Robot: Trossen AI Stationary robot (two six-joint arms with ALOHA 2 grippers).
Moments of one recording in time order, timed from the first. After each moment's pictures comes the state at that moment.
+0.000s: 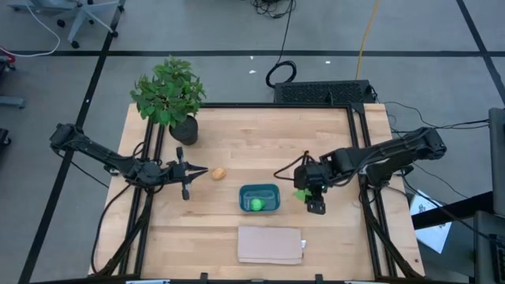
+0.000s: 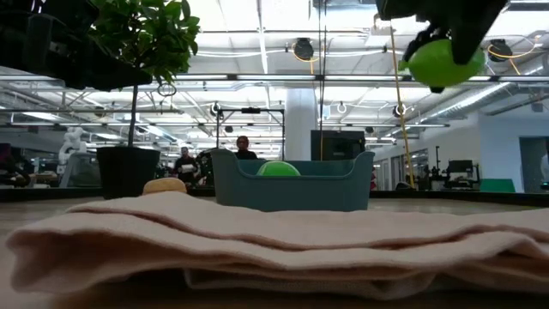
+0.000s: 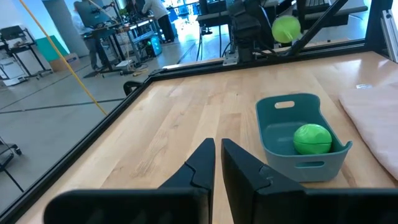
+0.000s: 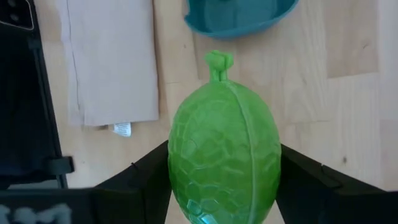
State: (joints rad) left arm -0.38 0.63 0.14 0.33 -0.58 0.11; right arm 0.23 1.40 1.16 -1.01 -0.15 0.40
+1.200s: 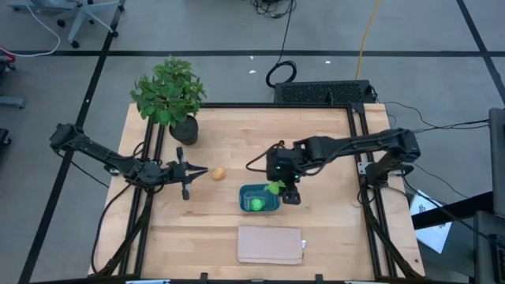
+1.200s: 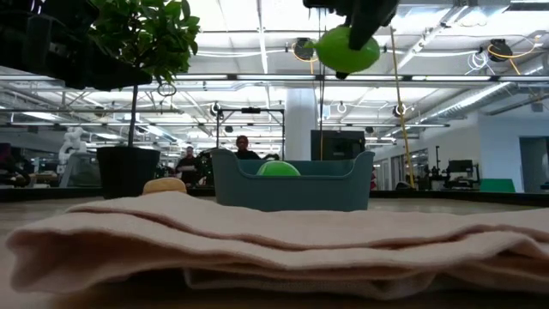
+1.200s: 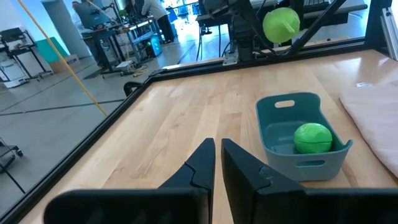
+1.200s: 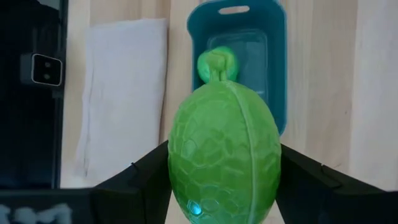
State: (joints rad) left arm -0.38 0.63 0.14 0.33 -0.58 0.12; right arm 0.08 1.67 1.48 -0.98 -0.24 0.12
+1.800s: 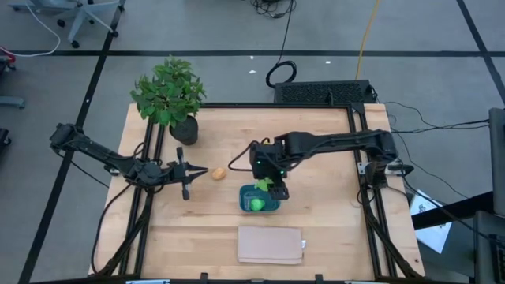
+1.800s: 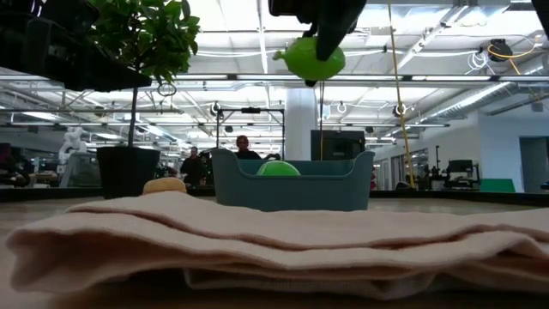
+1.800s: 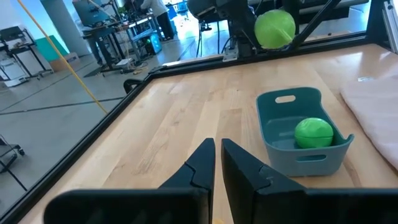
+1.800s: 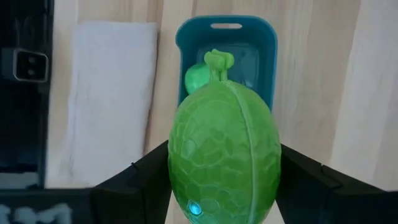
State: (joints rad) left arm -0.38 0.63 0.14 0.32 -0.58 0.12; right arm 0.03 1.88 1.75 -1.14 -0.27 -0.02
